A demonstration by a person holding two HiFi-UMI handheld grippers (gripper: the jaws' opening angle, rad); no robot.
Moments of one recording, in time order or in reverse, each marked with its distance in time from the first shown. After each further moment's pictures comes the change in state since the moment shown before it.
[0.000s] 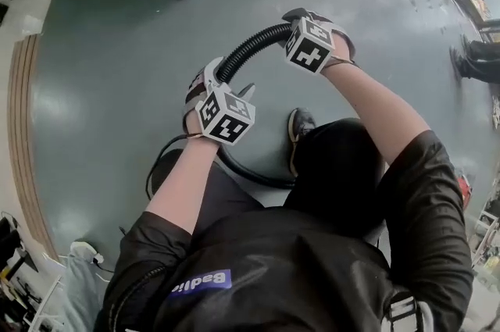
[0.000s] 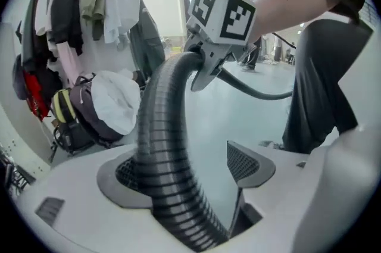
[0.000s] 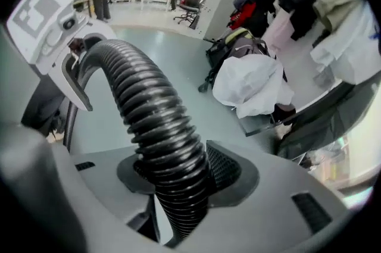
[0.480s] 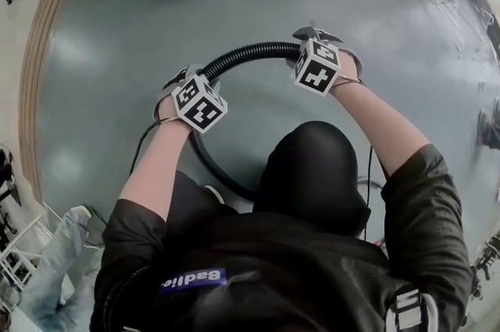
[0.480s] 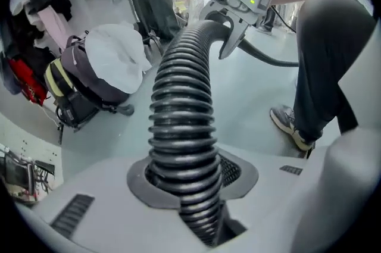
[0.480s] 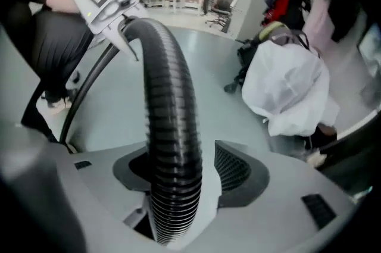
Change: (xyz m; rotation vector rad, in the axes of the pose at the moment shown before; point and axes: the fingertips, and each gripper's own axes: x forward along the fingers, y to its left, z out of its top) left arm 0.055 0.070 -0.086 -0.051 0.425 0.002; right arm 0.105 -0.005 -0.019 -0.194 -0.084 0.266
